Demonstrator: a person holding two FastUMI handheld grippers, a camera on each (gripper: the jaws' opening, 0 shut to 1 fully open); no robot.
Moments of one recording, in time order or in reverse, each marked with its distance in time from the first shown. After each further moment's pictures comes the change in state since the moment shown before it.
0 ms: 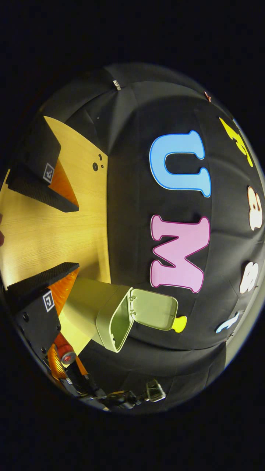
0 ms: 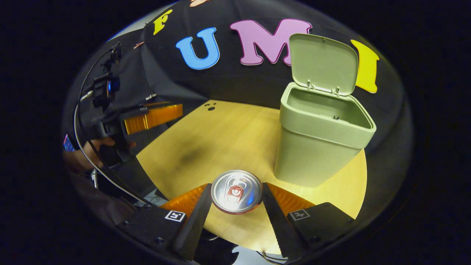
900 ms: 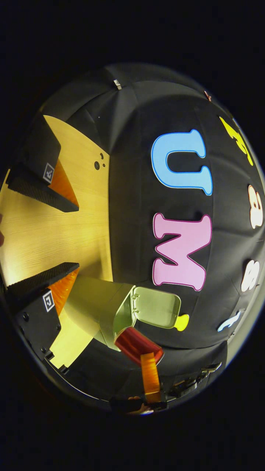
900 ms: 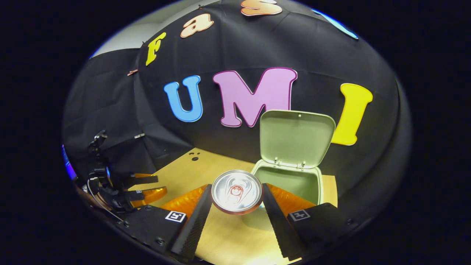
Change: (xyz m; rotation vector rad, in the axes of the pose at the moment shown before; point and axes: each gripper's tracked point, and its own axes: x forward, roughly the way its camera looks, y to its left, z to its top) left arm 0.000 0.000 -0.009 0.002 0.015 0.007; right arm -0.047 -0.082 0.194 -0.054 -0.302 -0.143
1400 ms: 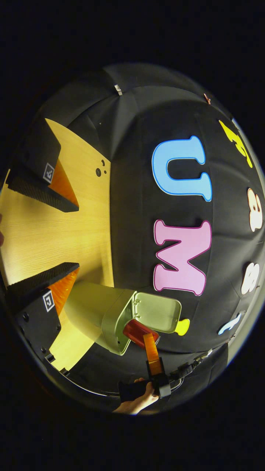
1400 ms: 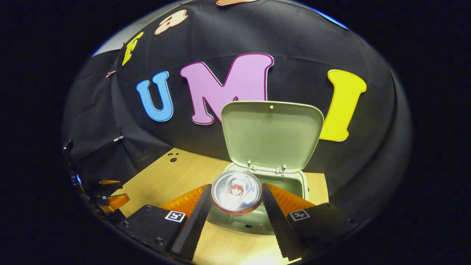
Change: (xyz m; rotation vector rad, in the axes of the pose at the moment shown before) left arm -0.013 0.014 -0.002 -0.001 -0.002 0.053; right arm 0.060 -0.068 -0.015 0.052 0.068 -0.082
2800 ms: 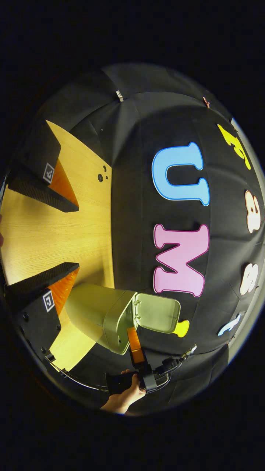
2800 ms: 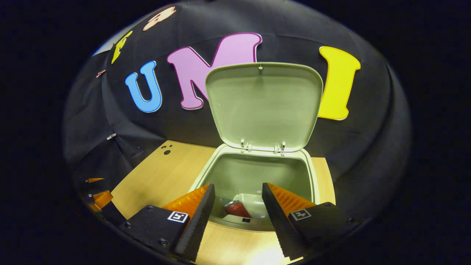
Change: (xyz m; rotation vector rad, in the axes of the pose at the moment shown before) left arm -0.021 -0.003 -0.004 -0.003 0.000 0.026; right arm 0.001 -0.003 -0.037 0.048 0.035 -0.037
